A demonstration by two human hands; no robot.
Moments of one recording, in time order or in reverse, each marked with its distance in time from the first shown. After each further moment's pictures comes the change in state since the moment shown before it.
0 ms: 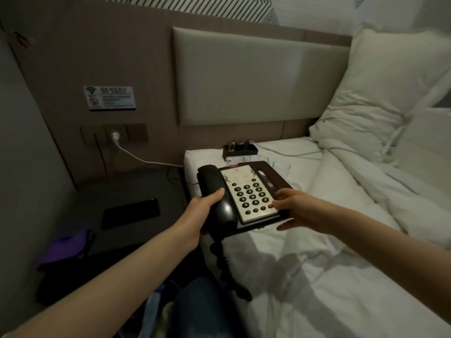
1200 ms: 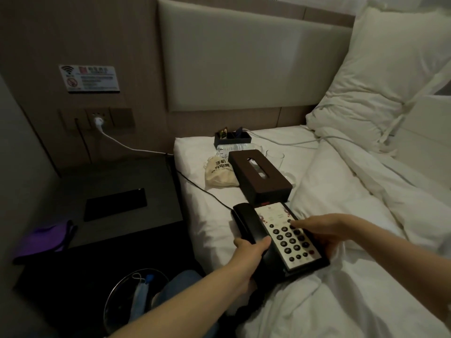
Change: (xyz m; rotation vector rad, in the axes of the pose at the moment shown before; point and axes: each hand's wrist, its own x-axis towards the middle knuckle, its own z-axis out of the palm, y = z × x) left_hand 0.023 -0.116 0.104 0.048 -0.066 -0.284; right_hand 0.019 0.071 -0.066 -0.322 -0.048 0.652
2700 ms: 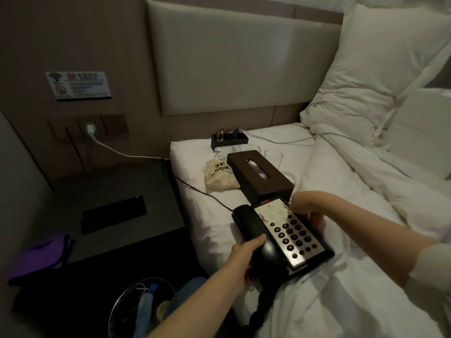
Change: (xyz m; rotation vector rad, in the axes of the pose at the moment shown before) left_hand 0.014 -0.001 -0.026 -0.166 -0.079 -0.092; right_hand -0.025 -0.073 0.018 -0.638 0.444 -0.114
